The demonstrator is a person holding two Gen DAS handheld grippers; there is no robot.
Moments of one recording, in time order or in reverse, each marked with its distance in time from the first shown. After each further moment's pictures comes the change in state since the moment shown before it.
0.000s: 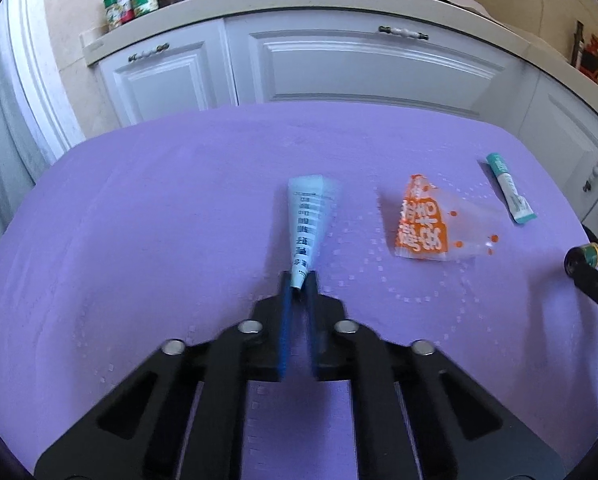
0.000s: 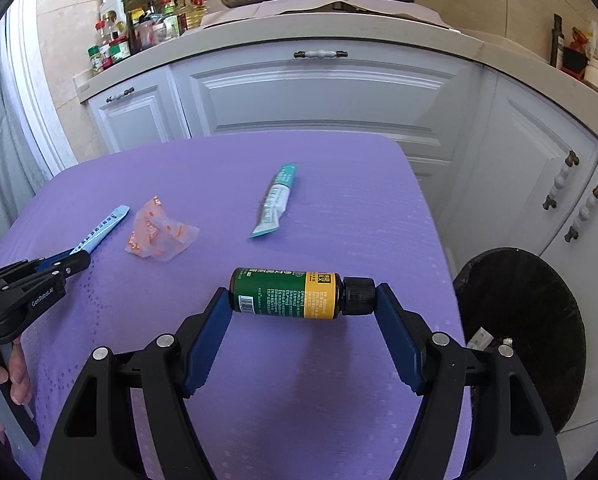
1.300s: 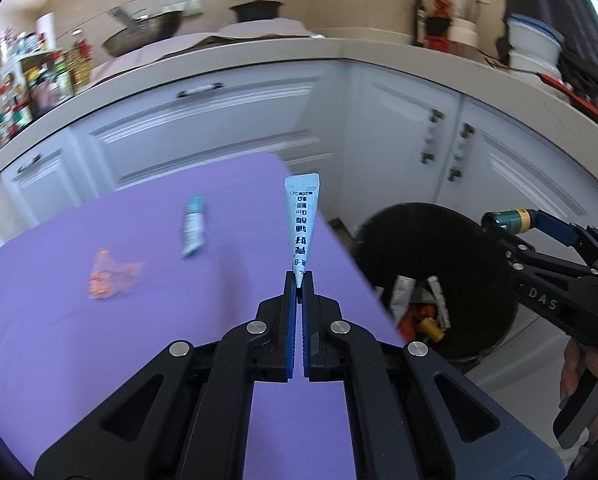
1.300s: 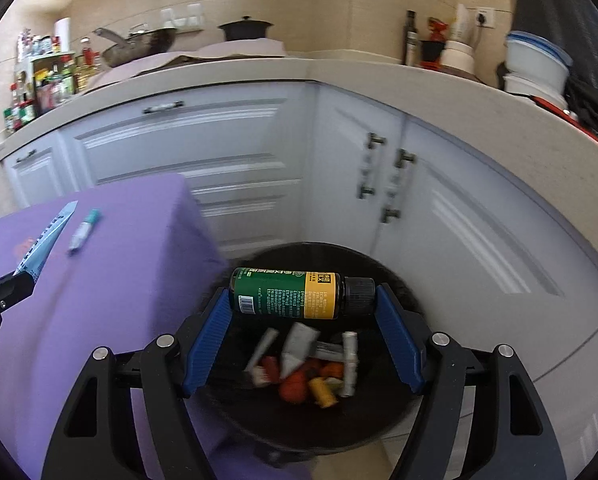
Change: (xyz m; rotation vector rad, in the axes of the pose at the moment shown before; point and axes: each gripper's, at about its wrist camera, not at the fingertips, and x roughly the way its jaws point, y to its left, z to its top) left arm -0.092 -0.238 -0.021 0.276 -0.150 -0.277; right arm -0.085 -0.176 -0.044 0.152 -0.146 -0.333
